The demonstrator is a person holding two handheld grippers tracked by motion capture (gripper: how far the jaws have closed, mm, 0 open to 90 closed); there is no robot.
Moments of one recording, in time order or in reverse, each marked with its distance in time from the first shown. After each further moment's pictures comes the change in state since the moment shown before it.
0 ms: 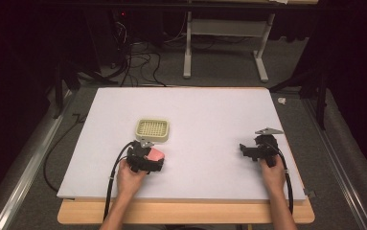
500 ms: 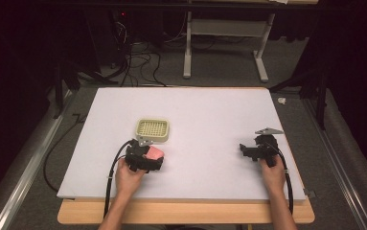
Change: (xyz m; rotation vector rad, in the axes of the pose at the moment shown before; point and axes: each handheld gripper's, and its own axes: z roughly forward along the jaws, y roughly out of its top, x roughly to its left) left arm 0.001 0.005 -0.011 -0.025 -0.008 -0.005; right arm 0.000 0.000 0.000 0.000 0.000 0.000
